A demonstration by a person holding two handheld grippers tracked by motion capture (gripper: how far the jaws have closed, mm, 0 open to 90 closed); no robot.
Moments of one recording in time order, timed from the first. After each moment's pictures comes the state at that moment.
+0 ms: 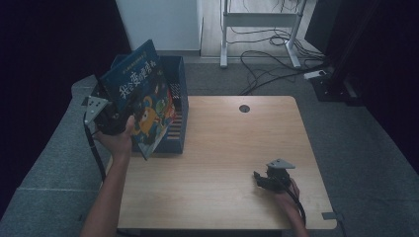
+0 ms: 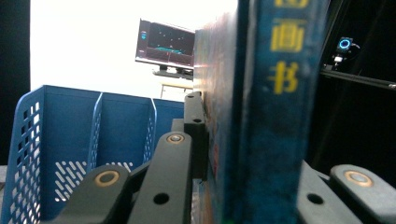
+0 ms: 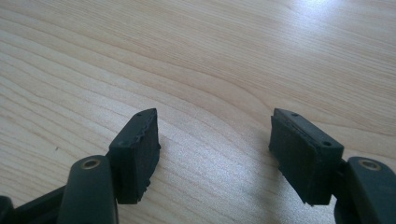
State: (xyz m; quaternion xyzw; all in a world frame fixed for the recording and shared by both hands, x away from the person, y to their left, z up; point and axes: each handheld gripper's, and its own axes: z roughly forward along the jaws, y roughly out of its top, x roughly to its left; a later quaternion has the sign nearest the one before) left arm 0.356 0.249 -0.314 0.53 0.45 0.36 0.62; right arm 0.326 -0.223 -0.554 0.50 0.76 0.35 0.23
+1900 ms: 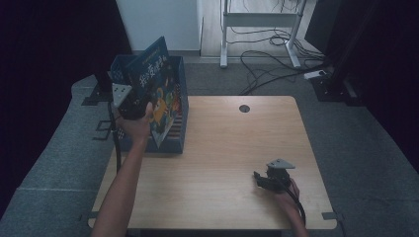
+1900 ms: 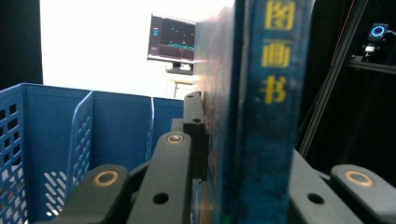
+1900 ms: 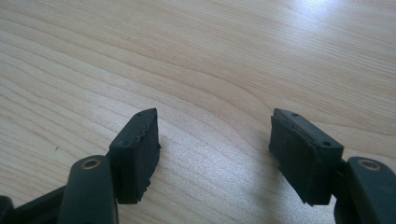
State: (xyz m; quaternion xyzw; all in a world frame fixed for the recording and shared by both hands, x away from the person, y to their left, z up) left arm 0.413 0.214 -0.328 0.53 0.47 0.38 0.60; right arm 0.325 -0.223 -0.554 0.50 0.76 0.35 0.23
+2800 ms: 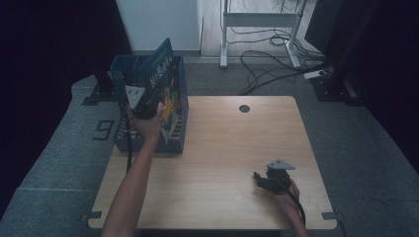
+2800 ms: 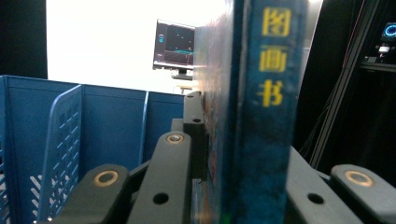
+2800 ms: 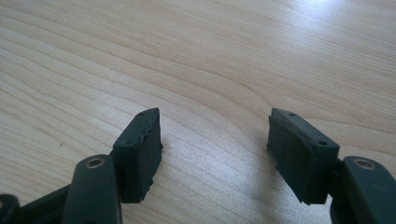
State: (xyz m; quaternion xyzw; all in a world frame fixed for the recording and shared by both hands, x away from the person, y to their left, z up) left arm 0.436 0.193 -0.355 0.52 0.46 0.41 0.59; right arm 0.323 -0.223 -0.554 0.50 0.76 0.36 0.23
